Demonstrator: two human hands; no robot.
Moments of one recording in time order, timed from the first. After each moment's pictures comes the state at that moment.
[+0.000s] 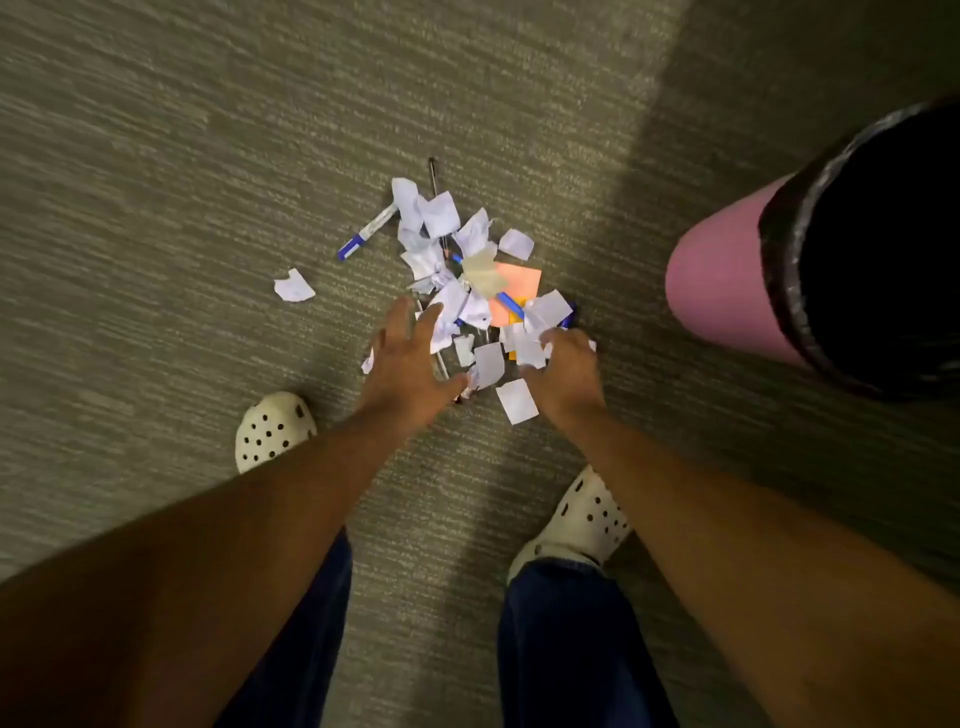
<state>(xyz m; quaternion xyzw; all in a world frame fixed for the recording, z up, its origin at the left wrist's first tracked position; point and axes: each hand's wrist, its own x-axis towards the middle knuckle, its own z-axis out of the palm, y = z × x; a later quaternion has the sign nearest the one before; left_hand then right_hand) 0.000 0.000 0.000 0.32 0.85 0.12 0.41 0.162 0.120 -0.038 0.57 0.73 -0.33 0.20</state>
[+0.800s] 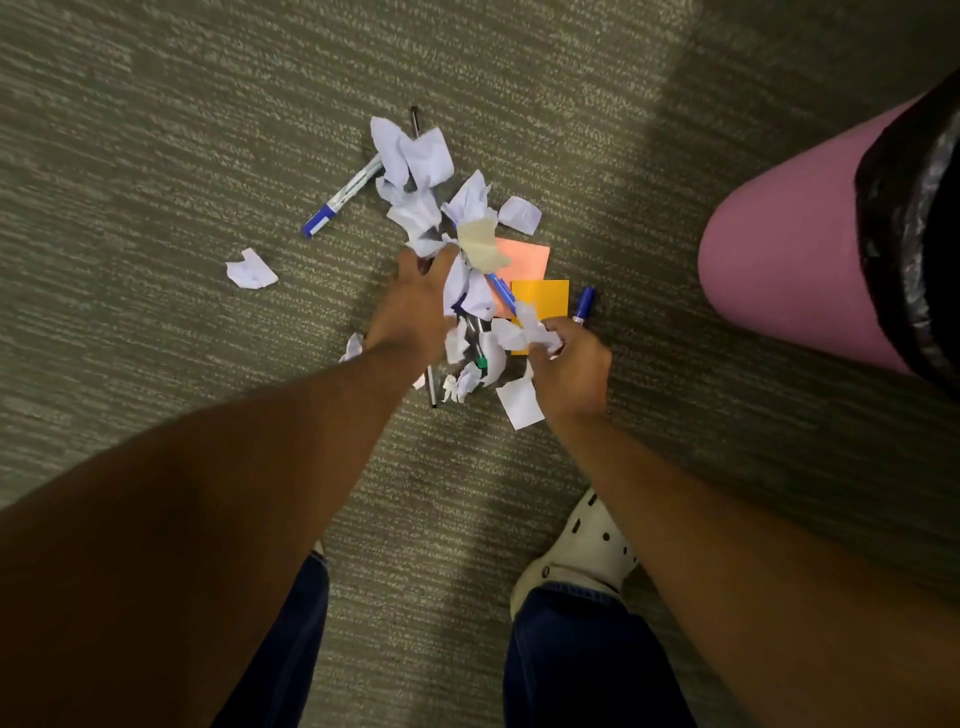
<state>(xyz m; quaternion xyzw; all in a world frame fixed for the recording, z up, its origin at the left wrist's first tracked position) -0.017 0.051 -0.128 0.42 0.84 0.02 0.33 0.162 0.110 -0.094 0.63 0.68 -0.37 0.02</state>
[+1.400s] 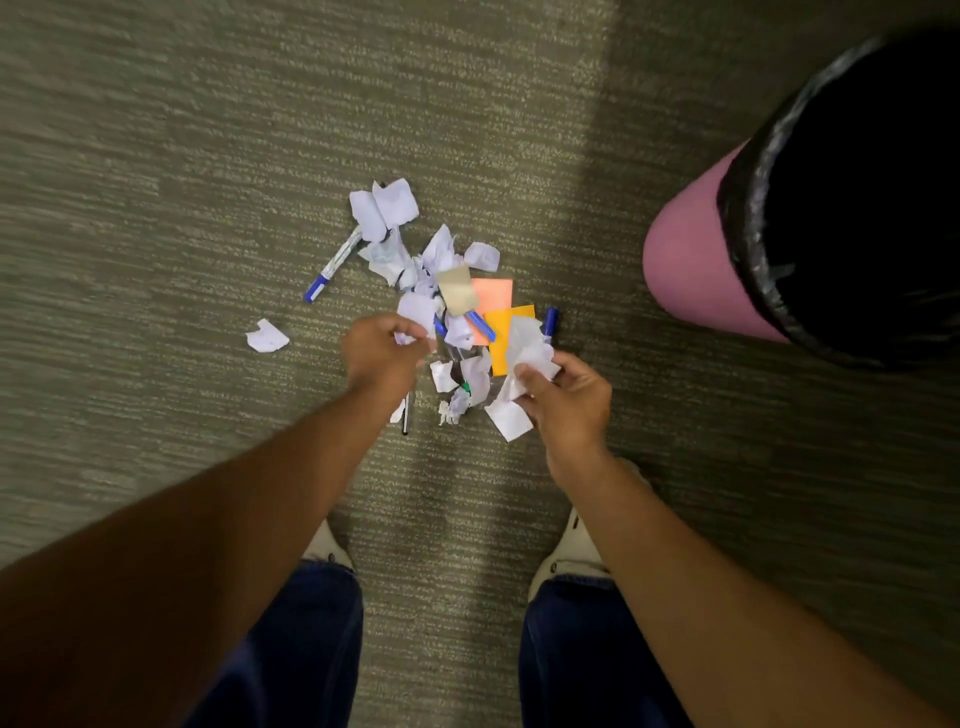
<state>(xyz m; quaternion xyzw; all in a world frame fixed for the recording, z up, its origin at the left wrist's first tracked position) -0.012 0.059 -0.030 0.10 0.87 0.26 0.40 0.173 0.108 0.003 0.70 0.26 -0.64 -0.18</state>
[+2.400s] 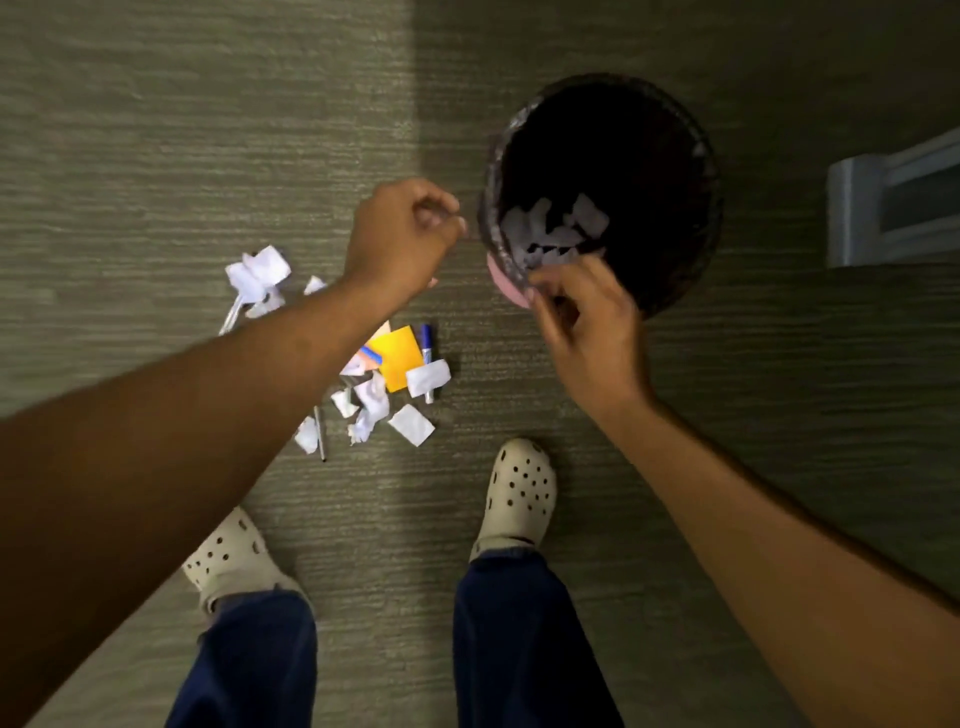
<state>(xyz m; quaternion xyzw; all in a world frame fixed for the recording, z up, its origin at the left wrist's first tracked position) 0.103 0.256 0.125 0.39 0.76 0.29 0.44 0.321 0.230 0.148 0.56 0.75 -0.29 -0.20</state>
